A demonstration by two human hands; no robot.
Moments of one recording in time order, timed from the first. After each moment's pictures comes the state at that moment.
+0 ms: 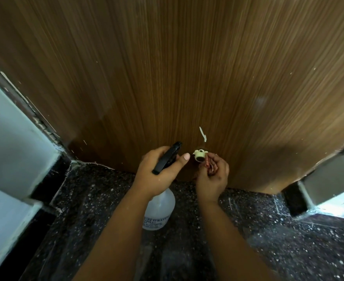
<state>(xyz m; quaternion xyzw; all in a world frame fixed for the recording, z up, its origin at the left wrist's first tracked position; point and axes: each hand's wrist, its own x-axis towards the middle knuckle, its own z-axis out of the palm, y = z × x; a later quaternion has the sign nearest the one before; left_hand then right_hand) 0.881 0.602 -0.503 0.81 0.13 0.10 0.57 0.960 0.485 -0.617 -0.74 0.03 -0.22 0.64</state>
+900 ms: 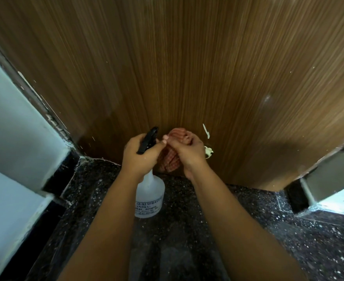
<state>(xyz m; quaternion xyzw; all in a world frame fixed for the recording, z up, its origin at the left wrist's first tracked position) 0.884 0.634 -0.491 0.76 0.27 0.16 0.57 0.957 0.529 -0.517 -0.64 0.06 0.21 0.73</state>
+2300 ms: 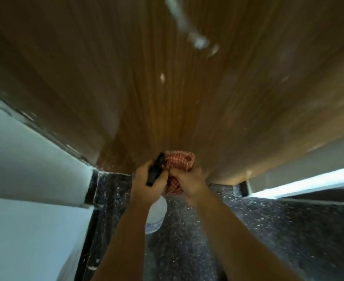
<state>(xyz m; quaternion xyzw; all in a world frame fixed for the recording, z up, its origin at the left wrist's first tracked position) 0.862 0.640 -0.204 0.79 0.28 0.01 0.55 0.915 0.524 -0.206 -0.66 0.17 0.29 0.67</state>
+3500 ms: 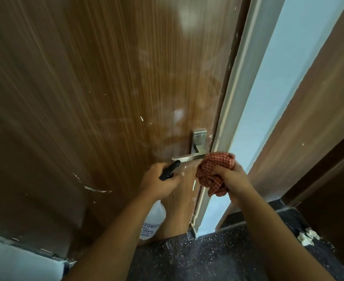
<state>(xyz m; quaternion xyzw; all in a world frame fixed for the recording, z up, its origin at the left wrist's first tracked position) 0.947 0.412 0.214 0.89 0.02 -0.06 0.44 0.940 0.199 0.224 -0.66 0.20 0.05 0.72</state>
